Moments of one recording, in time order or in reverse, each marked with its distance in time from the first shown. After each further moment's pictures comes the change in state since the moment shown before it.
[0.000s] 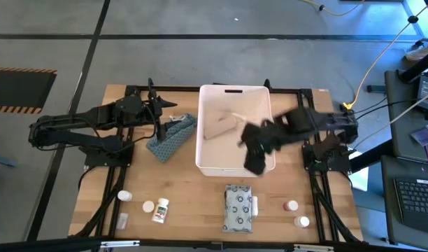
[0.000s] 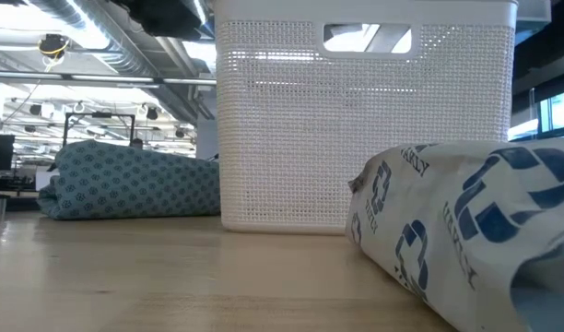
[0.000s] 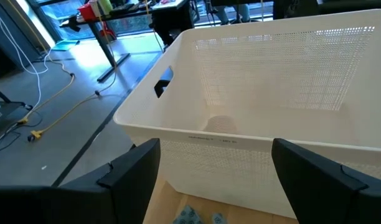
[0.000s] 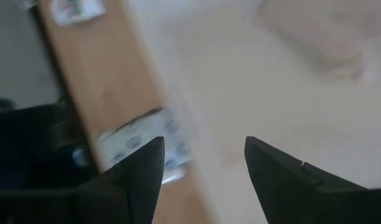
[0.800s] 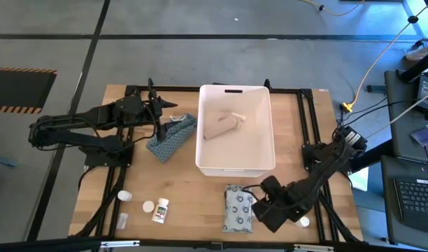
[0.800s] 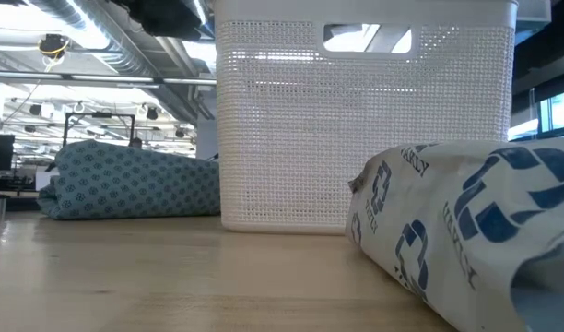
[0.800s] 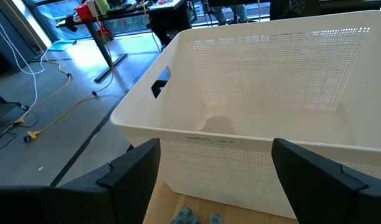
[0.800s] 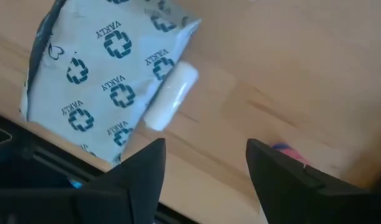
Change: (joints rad) left arm 0.000 0.000 0.000 0.000 0.011 -0.002; right arm 0.445 0.004 -0.668 0.332 0.033 1.090
